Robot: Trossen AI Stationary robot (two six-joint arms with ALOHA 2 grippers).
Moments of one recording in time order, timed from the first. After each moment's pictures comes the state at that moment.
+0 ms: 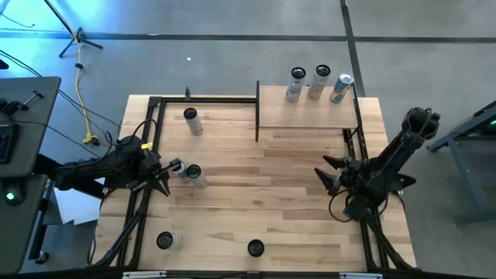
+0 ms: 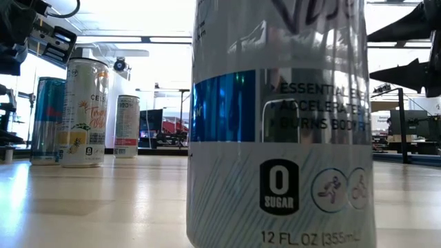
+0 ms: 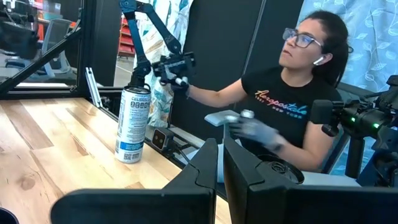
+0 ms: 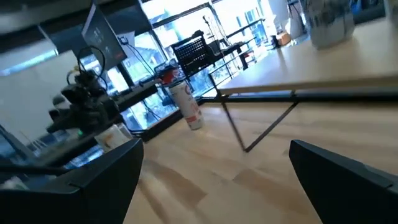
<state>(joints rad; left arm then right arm) 0.22 0.00 0.03 0.10 1.09 -0.33 0.97 1.14 0.43 -0.86 1.57 2.07</state>
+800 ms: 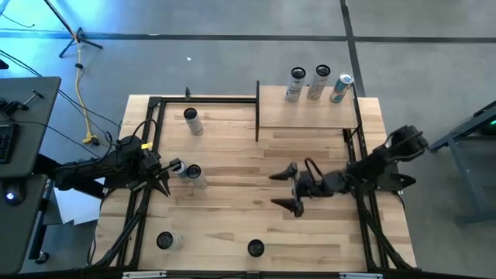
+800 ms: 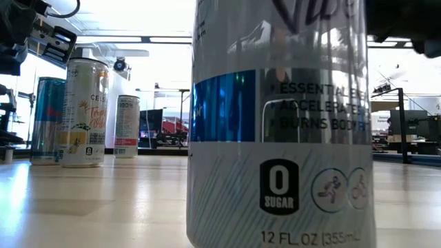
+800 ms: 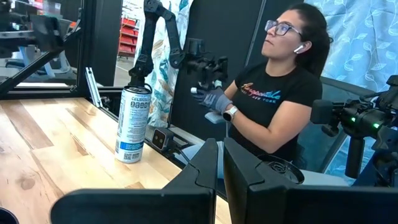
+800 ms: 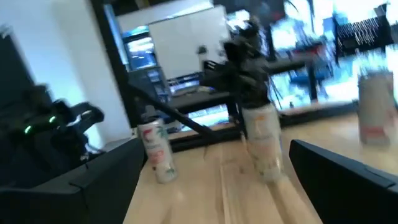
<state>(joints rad) 0.22 0.00 0.03 0.10 1.09 -0.33 0.42 1.54 0.43 1.25 0.38 0.24</state>
